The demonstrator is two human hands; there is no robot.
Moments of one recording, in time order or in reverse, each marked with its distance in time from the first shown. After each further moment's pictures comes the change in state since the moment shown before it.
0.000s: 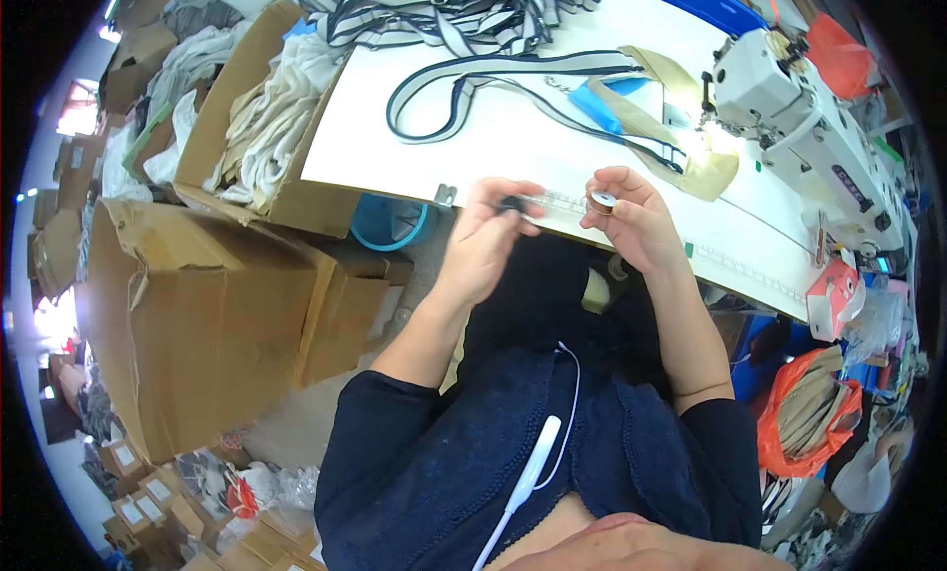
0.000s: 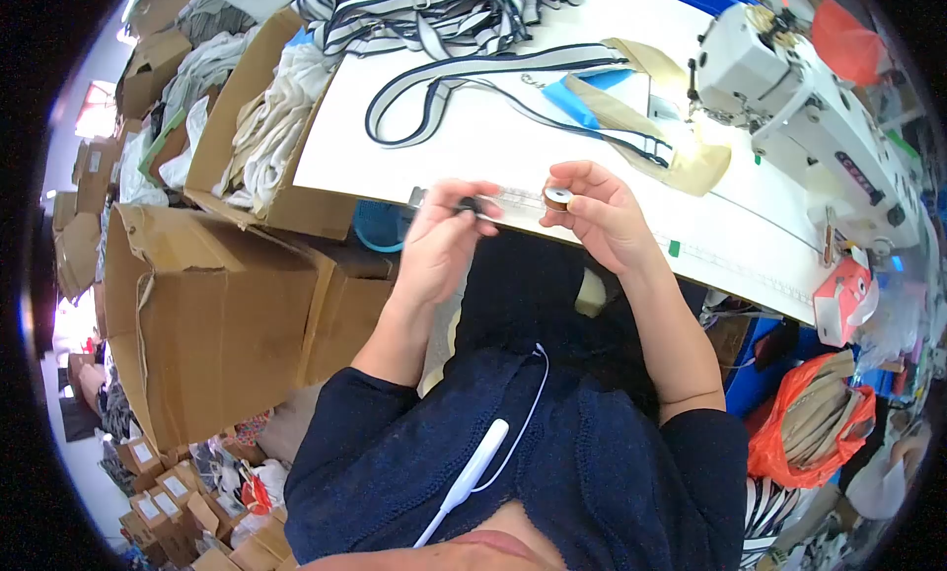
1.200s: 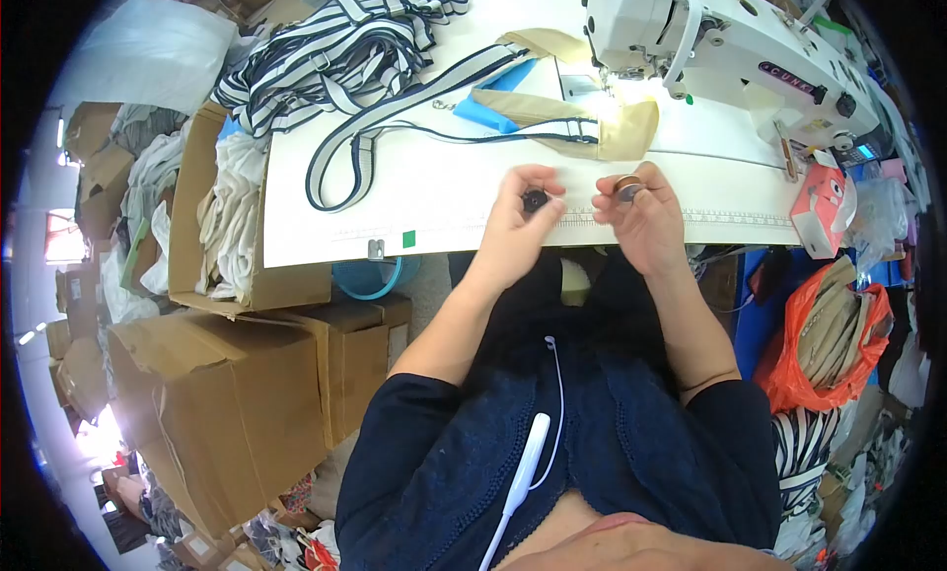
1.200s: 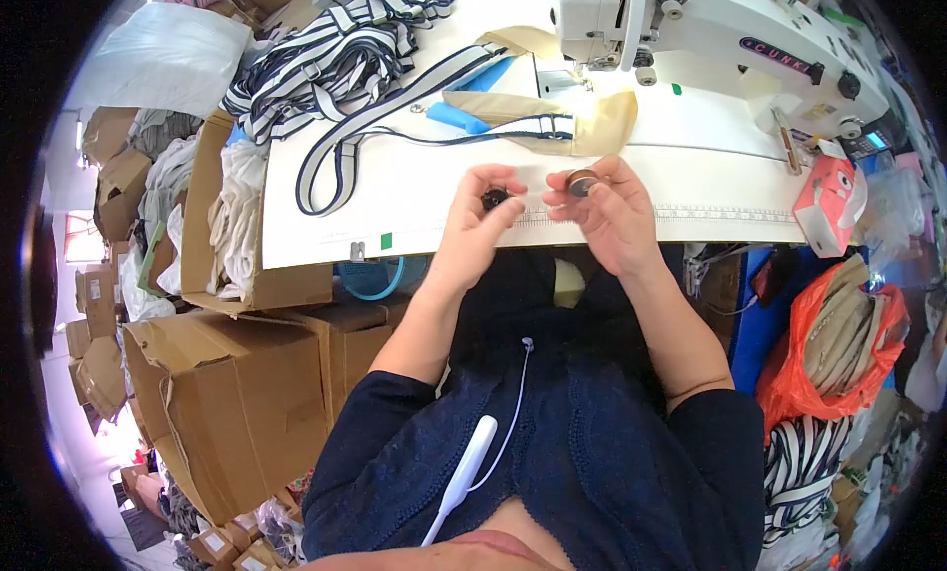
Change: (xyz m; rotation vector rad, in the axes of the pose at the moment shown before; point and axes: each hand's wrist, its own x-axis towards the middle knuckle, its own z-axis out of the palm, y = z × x) left_hand 0.056 -0.065 0.081 0.474 -0.193 -0.081; right_hand -0.076 -0.033 -0.036 0.097 0.178 -0.440
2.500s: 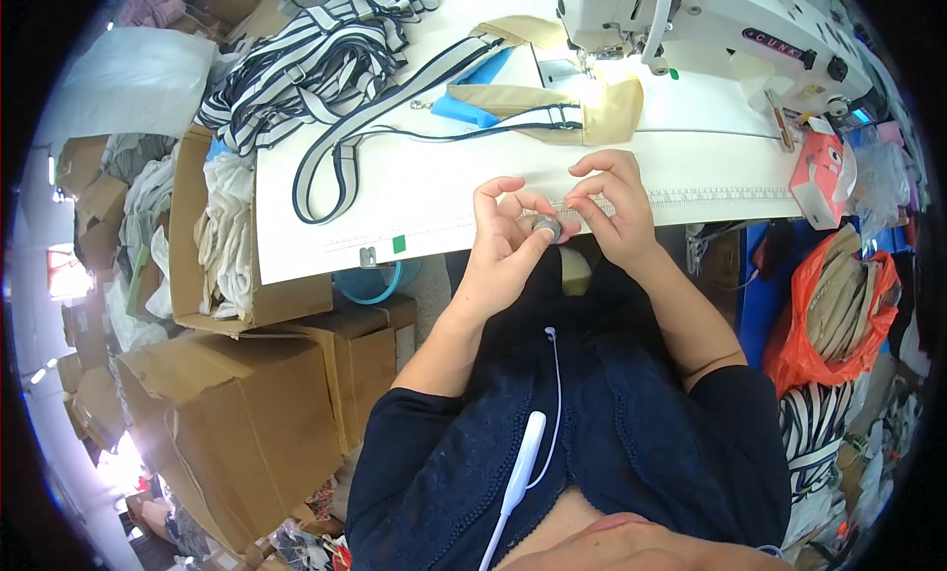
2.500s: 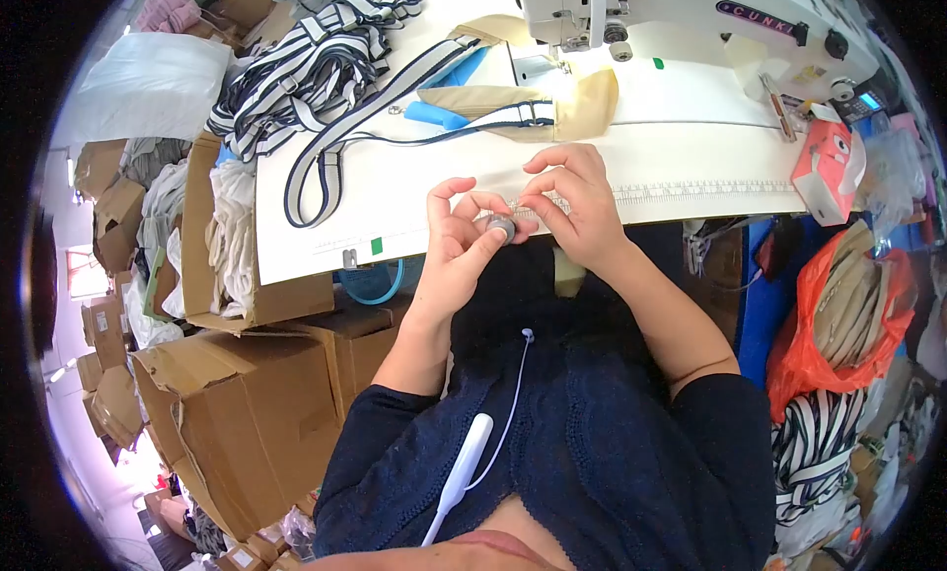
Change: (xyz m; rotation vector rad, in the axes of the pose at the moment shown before) left_hand -0.025 0.004 0.005 -0.240 -0.170 0.019; right_hand 0.004 0.009 0.017 -1.485 0.000 -0.463
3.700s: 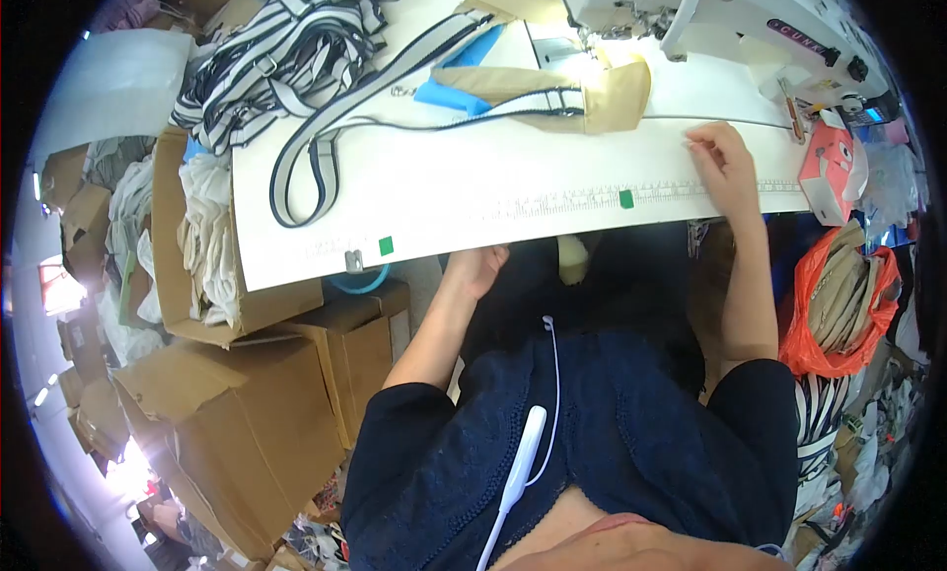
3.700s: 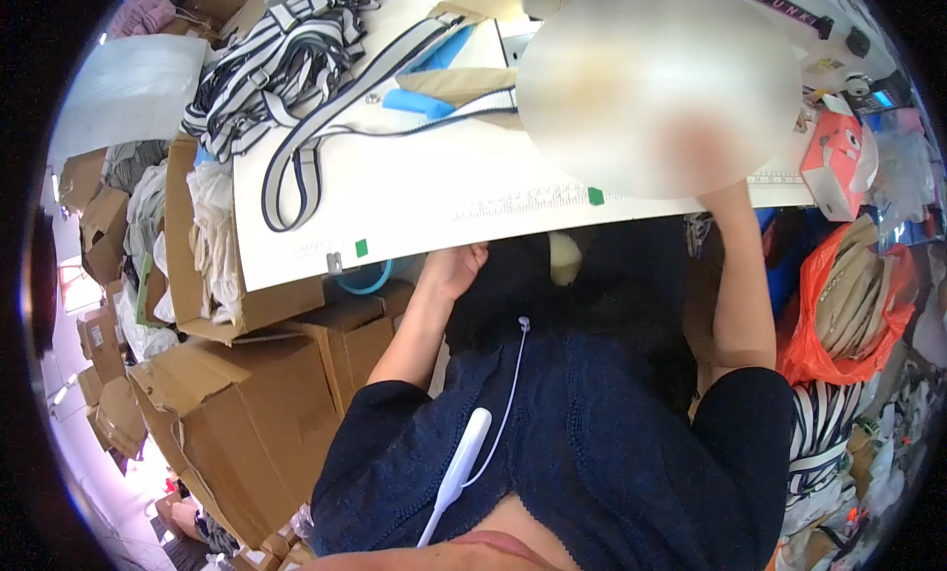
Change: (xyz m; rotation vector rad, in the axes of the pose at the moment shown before) left_hand -0.027 -0.136 -0.128 -0.578 0.415 -0.581; right_hand -0.009 0.077 -0.115 -0.366 -0.073 0.365
